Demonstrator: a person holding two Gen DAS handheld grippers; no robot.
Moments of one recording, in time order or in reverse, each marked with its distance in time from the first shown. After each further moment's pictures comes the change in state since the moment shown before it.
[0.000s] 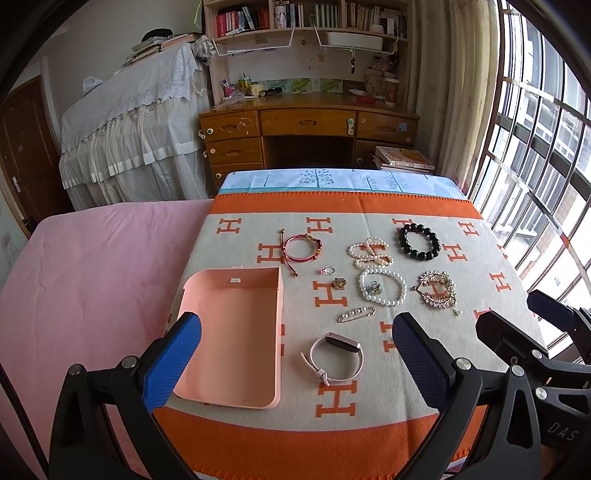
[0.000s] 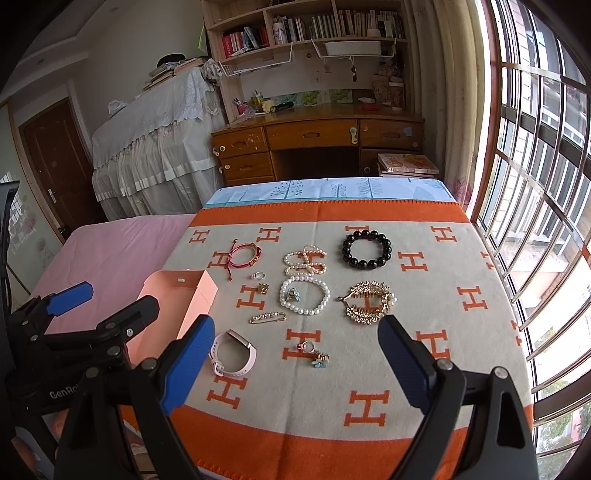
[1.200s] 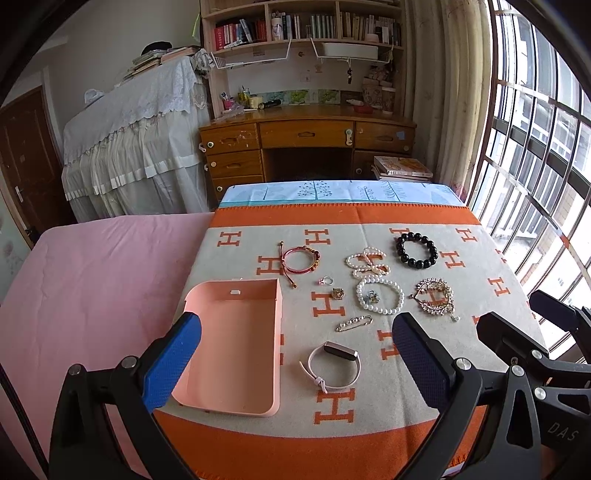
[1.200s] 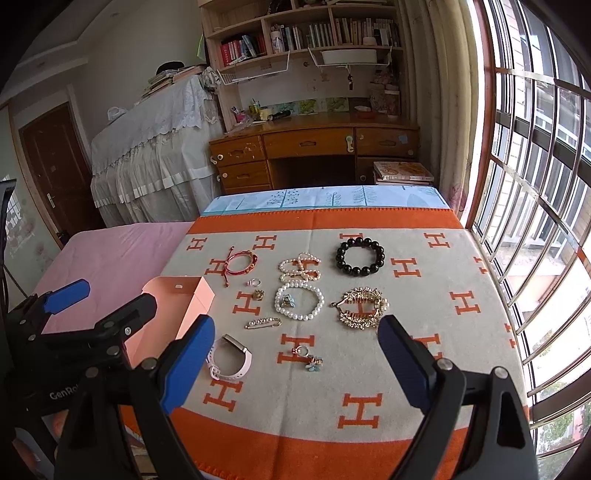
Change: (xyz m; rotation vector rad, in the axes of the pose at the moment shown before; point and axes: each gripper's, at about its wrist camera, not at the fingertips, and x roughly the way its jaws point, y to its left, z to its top) left arm -0.008 -0.011 0.006 0.015 -0.037 0.013; right arm -0.012 -0.006 0.002 0.002 -0.023 -0.006
